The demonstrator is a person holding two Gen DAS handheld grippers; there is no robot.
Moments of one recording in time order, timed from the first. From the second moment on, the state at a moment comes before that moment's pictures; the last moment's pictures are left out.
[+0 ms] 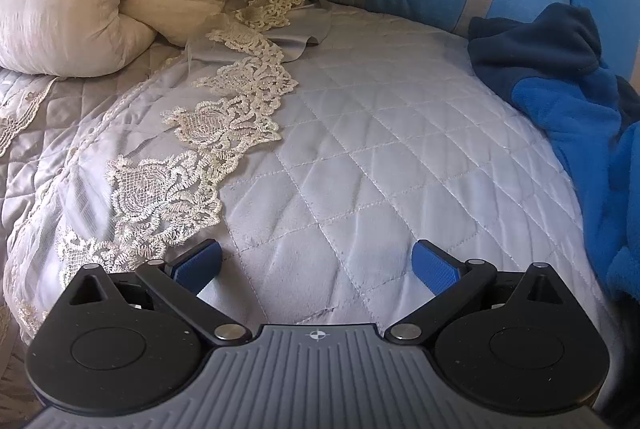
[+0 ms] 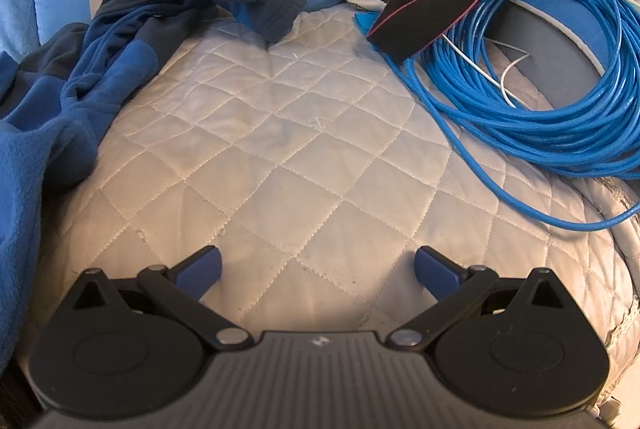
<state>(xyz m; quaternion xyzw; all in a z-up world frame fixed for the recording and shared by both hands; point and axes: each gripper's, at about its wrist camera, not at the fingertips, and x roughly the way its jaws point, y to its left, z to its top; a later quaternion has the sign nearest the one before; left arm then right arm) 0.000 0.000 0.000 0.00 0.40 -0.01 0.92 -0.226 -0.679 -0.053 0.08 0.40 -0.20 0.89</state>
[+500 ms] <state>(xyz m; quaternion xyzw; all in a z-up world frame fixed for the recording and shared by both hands) 0.001 -0.004 0.000 0.01 0.41 -0.01 0.91 -0.227 -0.681 -0.059 0.09 0.39 -0.20 0.89</state>
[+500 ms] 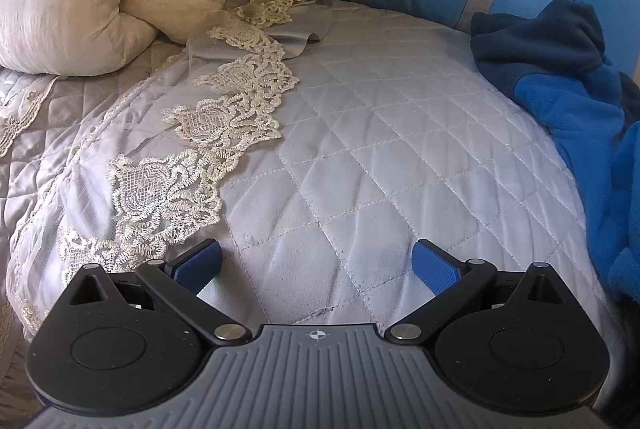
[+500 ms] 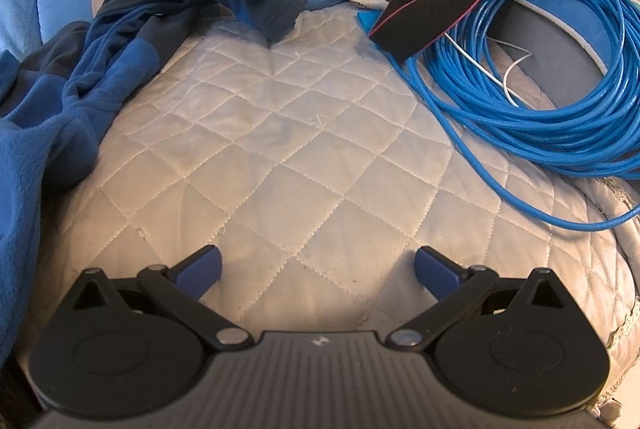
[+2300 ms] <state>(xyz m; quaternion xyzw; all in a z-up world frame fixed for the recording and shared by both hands) -0.107 -0.107 0.260 0.00 0.17 -0.15 0.97 -0.268 -0.591 0.187 0.04 0.20 -0.18 0.96</state>
